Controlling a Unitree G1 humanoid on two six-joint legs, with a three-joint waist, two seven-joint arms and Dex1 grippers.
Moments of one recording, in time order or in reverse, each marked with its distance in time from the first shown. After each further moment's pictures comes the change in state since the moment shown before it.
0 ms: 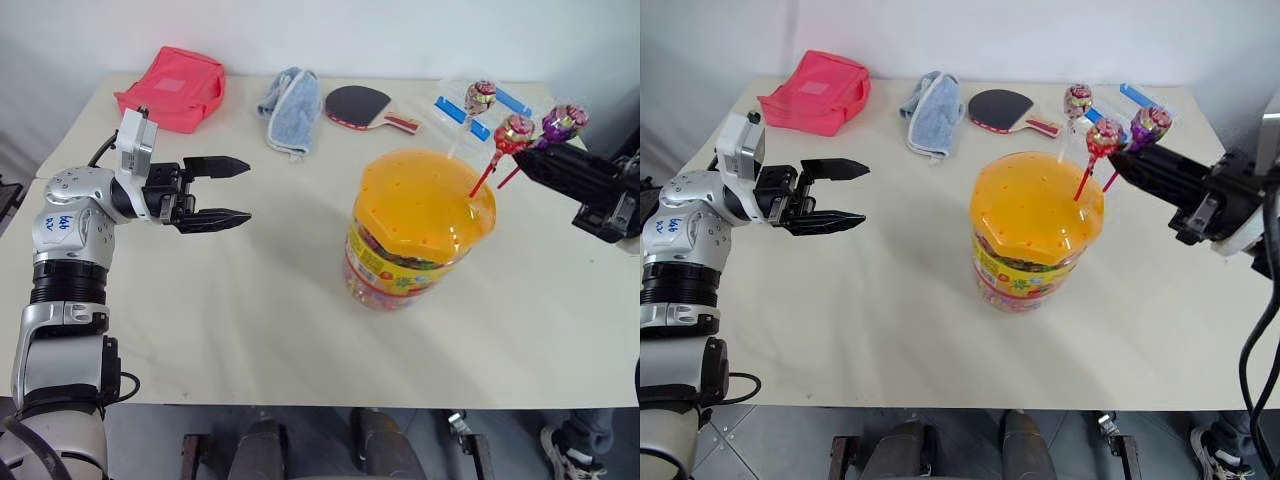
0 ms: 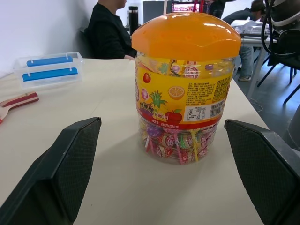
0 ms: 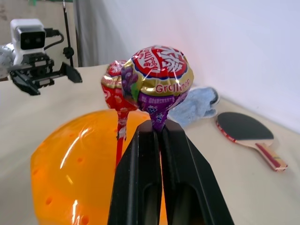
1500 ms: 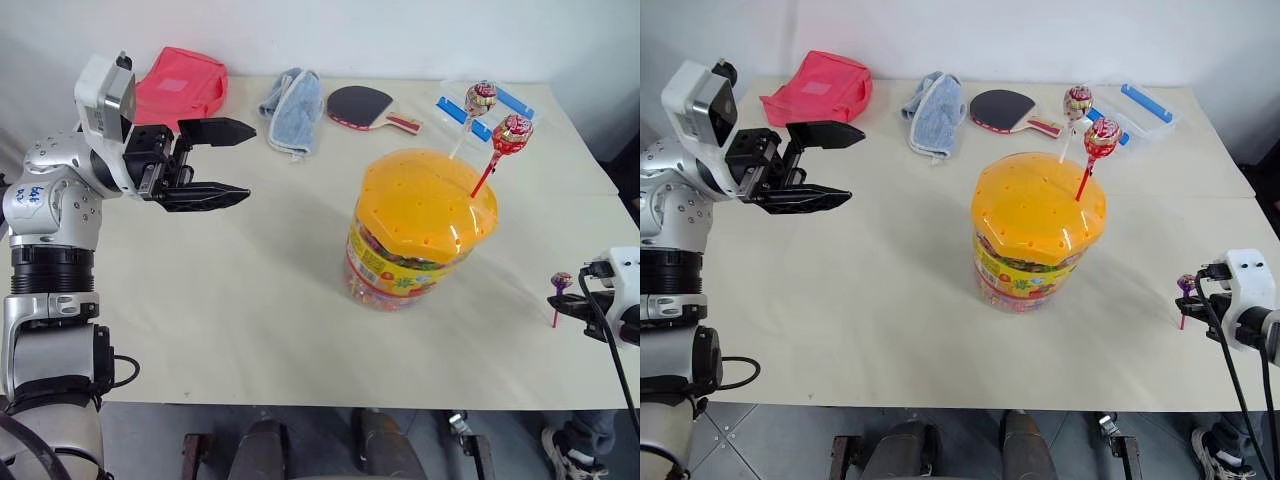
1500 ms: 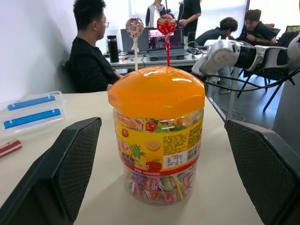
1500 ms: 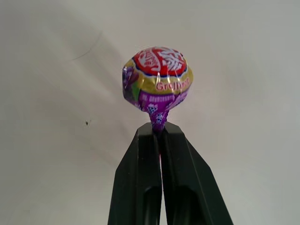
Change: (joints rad) left arm -0.061 0.030 0.027 -0.175 -0.118 0.175 0.000; right arm 0.304 0.015 0.147 0.413 -0.494 0.294 -0.158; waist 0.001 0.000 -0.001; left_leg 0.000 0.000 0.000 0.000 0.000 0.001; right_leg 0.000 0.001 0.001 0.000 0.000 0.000
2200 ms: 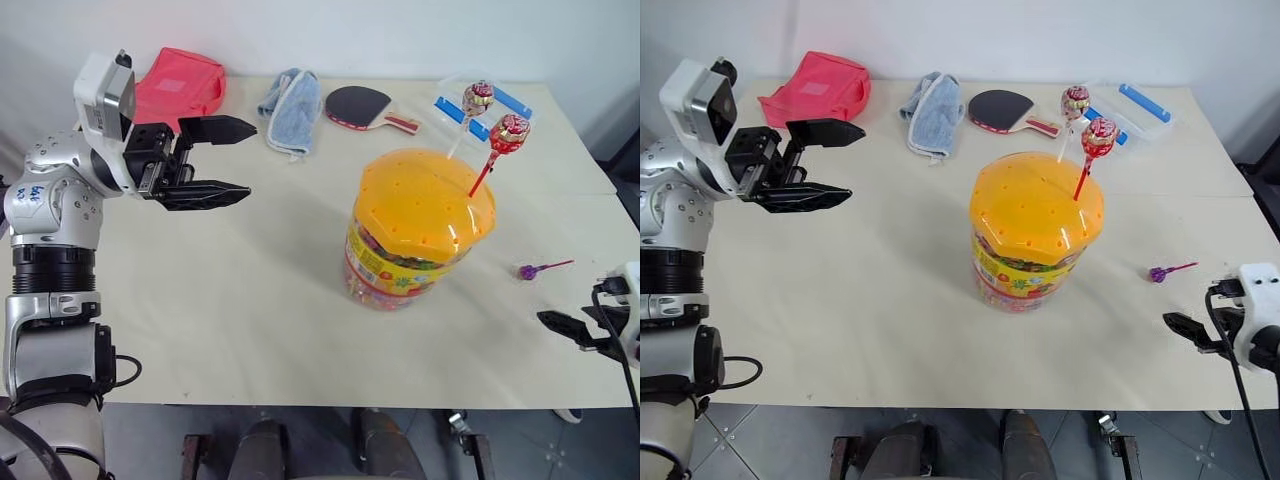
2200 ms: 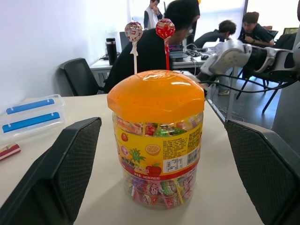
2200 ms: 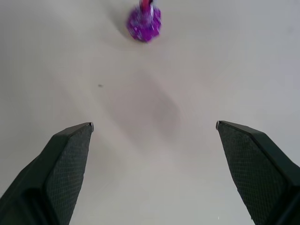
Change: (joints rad) left arm -0.001 -0.009 0.009 0.000 0.000 0.003 0.000; right arm 0.219 0.044 -0.278 -0.330 0.032 0.110 0.070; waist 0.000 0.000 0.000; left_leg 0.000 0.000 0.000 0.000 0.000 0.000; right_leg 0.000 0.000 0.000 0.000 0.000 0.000
